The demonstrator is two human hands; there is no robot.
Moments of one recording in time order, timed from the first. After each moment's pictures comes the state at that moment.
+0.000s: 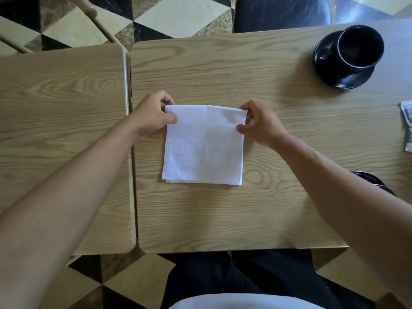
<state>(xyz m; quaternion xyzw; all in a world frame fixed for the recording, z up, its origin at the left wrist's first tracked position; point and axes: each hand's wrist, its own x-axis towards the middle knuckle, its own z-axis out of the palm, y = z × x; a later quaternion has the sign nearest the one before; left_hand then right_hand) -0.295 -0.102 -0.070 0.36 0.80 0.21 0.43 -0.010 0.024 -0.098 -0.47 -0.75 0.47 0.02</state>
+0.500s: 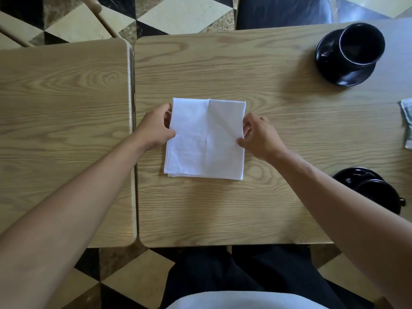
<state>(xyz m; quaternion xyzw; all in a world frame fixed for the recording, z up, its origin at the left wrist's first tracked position) -0.270 -0.145 -0.079 0.39 0.81 0.20 0.39 0.004 -0.017 -0.104 -0.45 -0.79 0.42 0.00</state>
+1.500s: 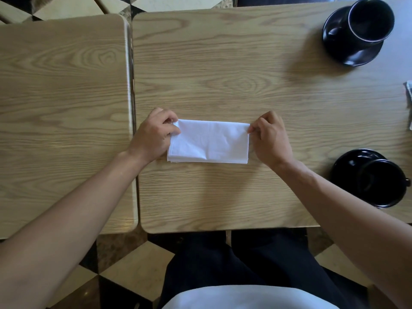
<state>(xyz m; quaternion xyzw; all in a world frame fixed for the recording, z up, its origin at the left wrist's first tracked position) -0.250 -0.209 -0.104 0.69 0.69 0.20 0.11 0.035 -0.070 -0.112 -0.48 -0.83 0.28 0.10</state>
